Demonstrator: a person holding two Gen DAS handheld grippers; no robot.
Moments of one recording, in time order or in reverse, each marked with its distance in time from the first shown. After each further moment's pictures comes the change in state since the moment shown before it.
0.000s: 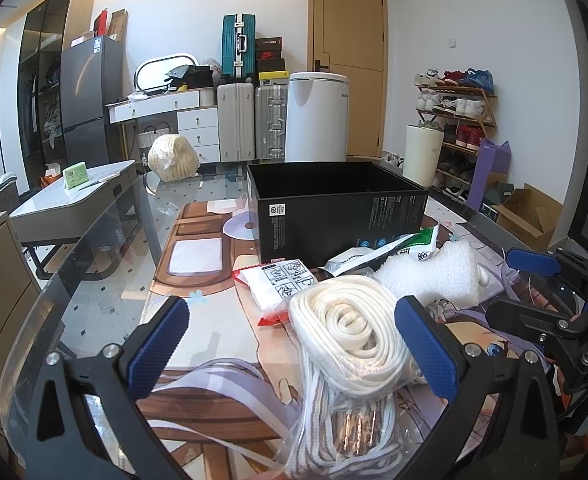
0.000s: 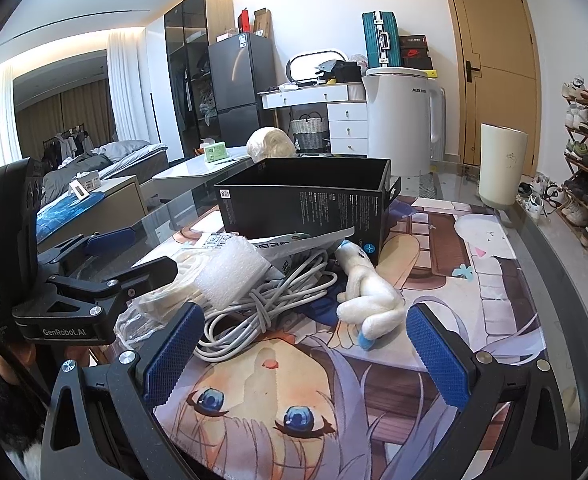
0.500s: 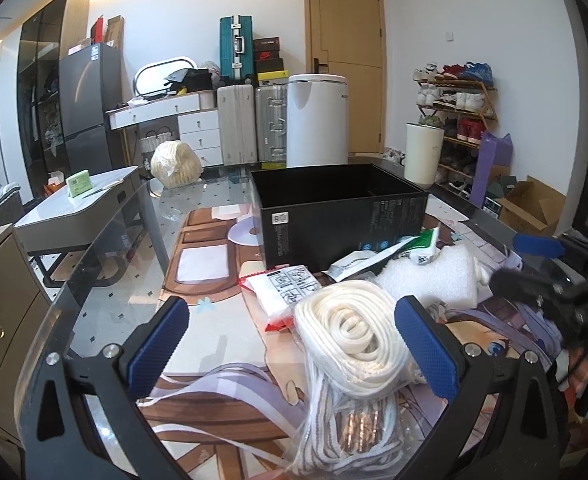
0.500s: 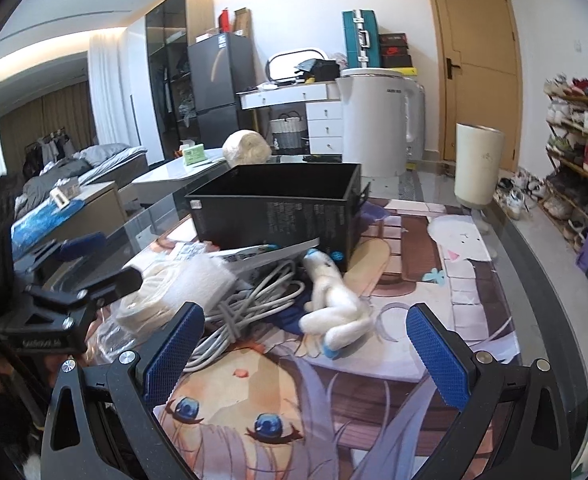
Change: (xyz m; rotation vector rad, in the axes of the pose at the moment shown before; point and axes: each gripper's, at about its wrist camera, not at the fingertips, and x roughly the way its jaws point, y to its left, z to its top) left arm -0.006 -0.003 0.007 0.040 0.012 0.023; right arm -0.001 -0.017 0.012 0.040 0.014 -0.072
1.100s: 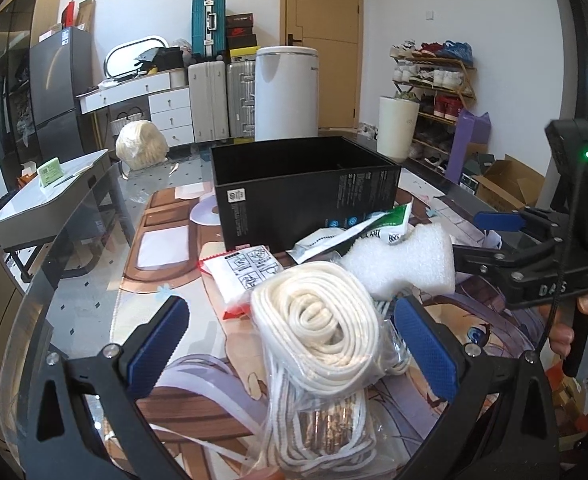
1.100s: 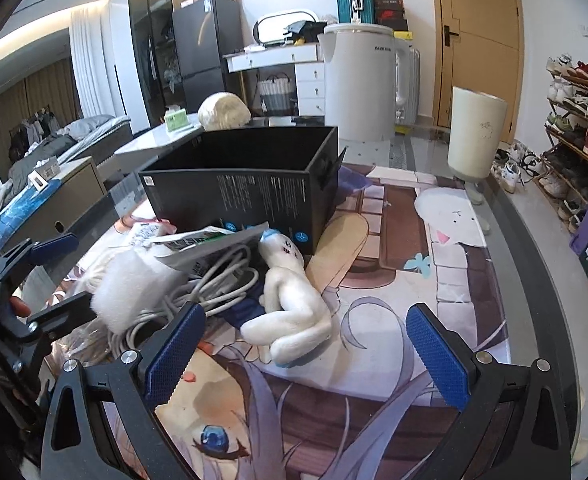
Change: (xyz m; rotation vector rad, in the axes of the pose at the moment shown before) left arm 0.014 -0.014 0.003 0.032 0.103 -0.097; right arm 0.040 -0.024 0.015 -0.010 0.170 -0.038
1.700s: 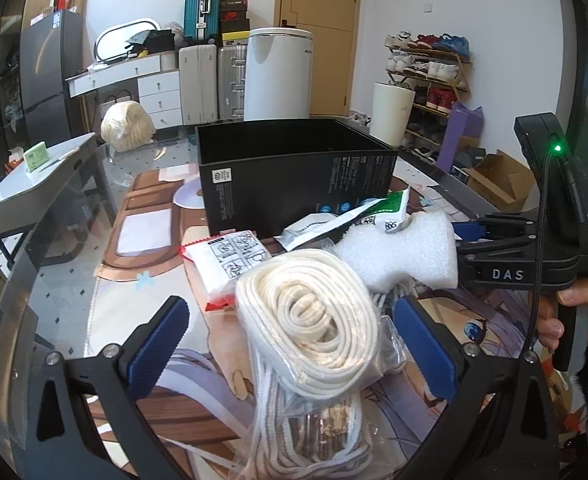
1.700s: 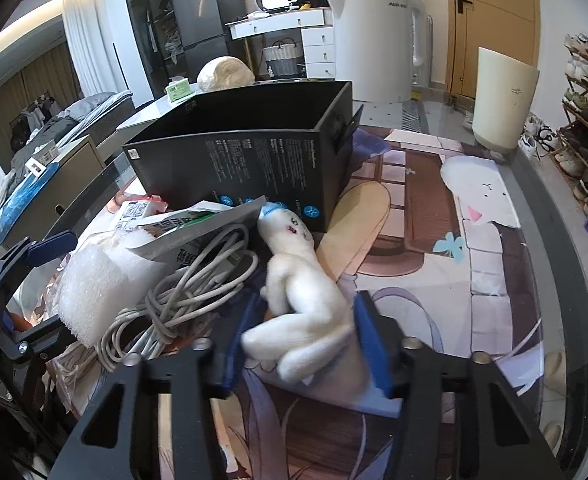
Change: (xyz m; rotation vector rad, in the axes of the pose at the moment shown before) left arm 0.012 0.003 0.002 -0.020 0.061 -0.056; right arm 0.035 -0.001 0.007 0.005 0.127 0.048
